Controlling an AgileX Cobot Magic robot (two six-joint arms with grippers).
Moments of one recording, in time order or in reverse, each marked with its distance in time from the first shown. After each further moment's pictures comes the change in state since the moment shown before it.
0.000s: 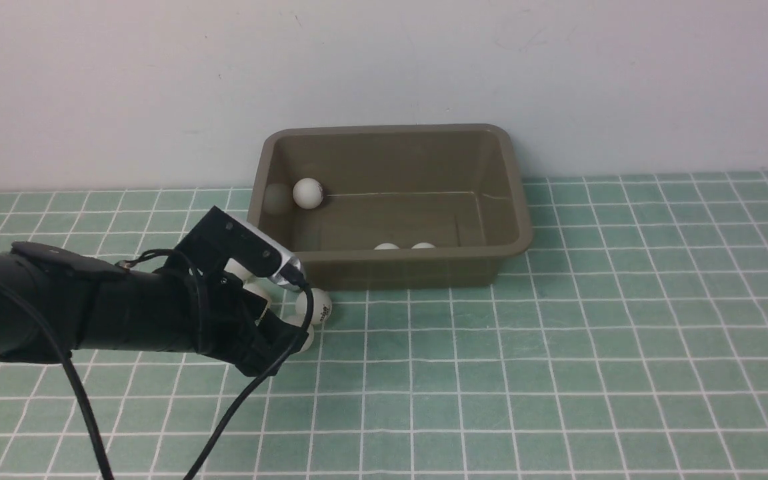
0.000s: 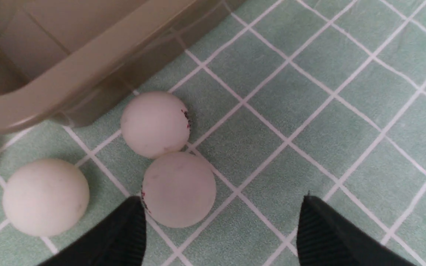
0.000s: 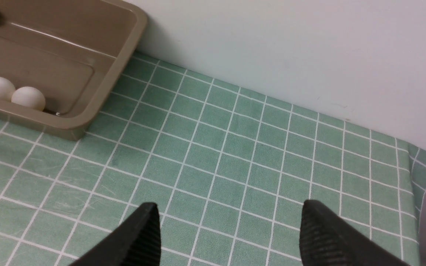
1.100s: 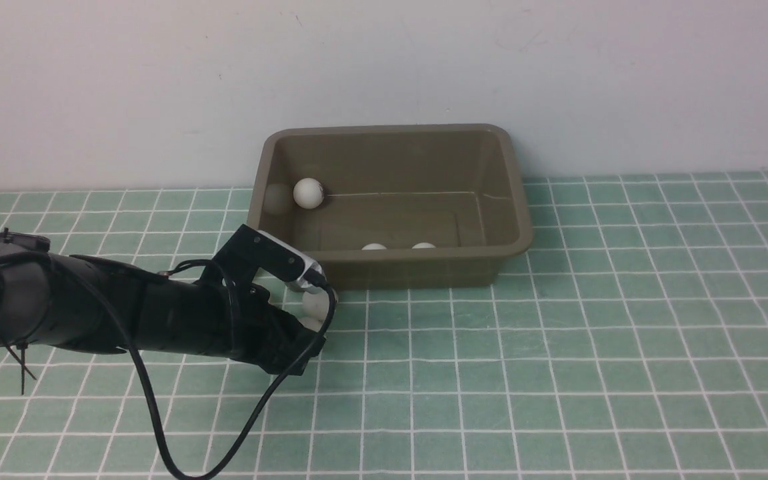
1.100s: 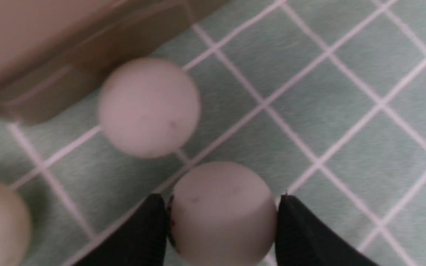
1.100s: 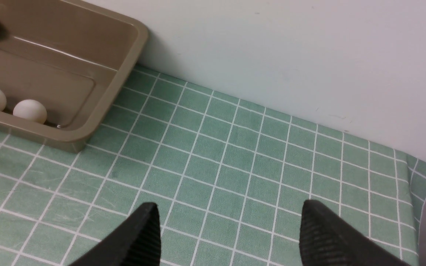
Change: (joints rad) right arm 0.000 0.000 0.000 0.001 -0.029 0.000; left arm -0.013 0.210 -0.081 -0.185 0.029 0.141
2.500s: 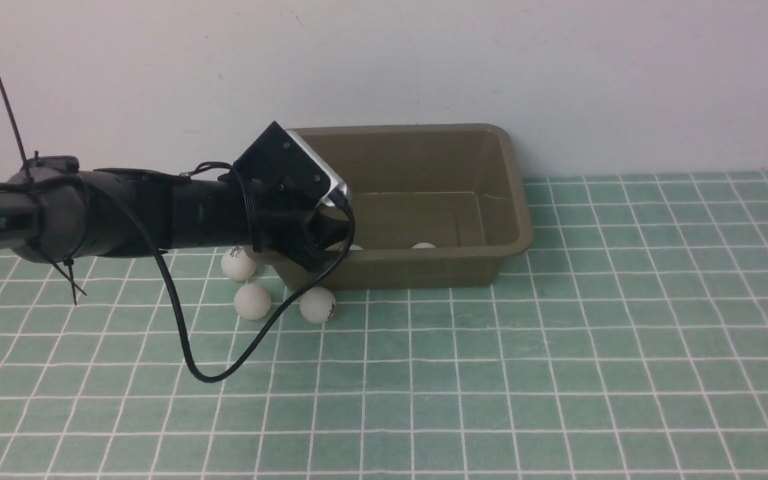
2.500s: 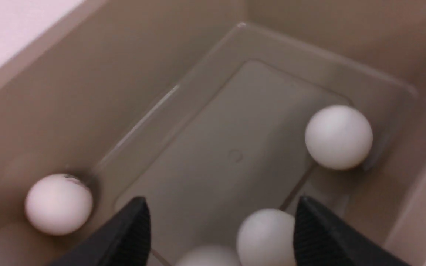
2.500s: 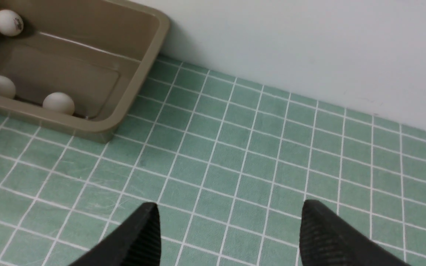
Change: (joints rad) right arm 0.000 0.000 0.000 0.078 0.049 0.000; left arm -0.002 0.092 -0.337 -0.122 0.004 0.317
